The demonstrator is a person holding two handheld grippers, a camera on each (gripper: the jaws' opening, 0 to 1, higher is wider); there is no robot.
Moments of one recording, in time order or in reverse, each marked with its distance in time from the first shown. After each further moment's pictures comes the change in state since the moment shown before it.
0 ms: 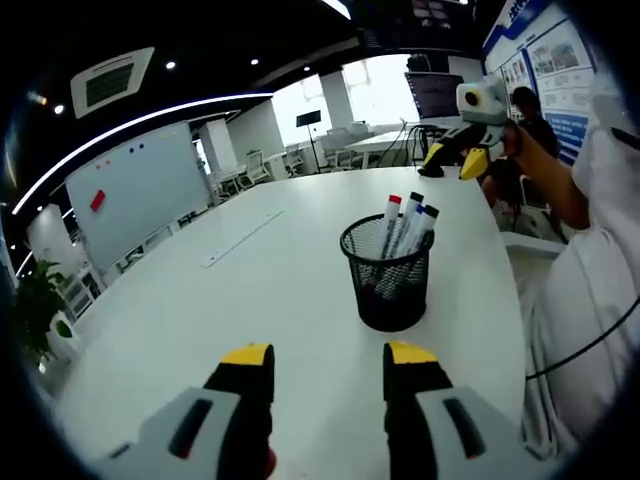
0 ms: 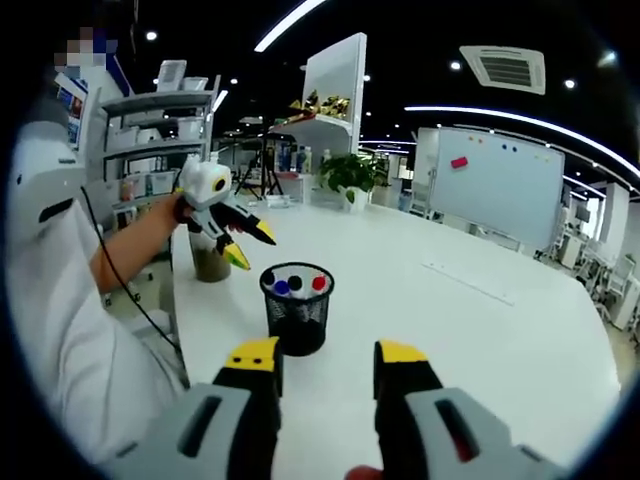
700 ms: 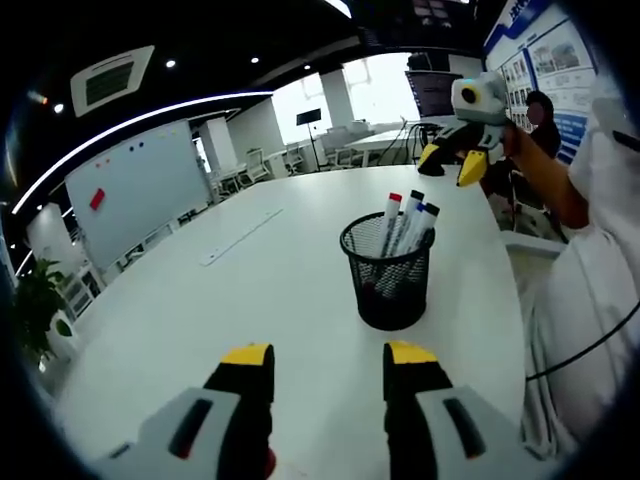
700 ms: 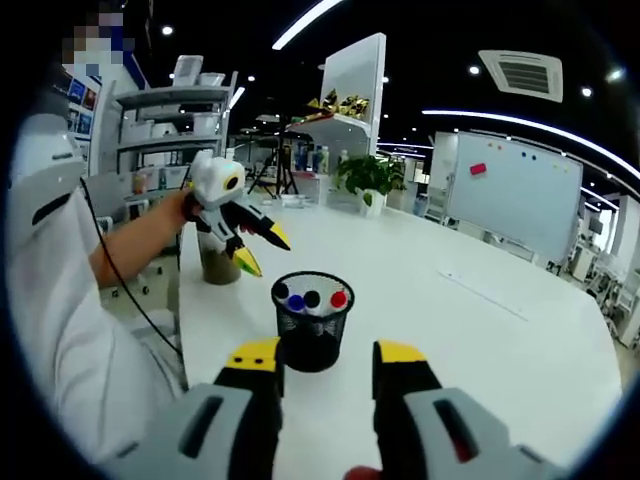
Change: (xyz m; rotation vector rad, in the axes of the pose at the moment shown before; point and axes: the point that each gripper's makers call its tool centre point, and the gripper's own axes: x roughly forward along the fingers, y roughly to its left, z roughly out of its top) left arm 0.001 0.000 -0.001 -0.001 0.008 0.000; right arm 0.027 0.016 0.007 -0.041 -0.008 0.062
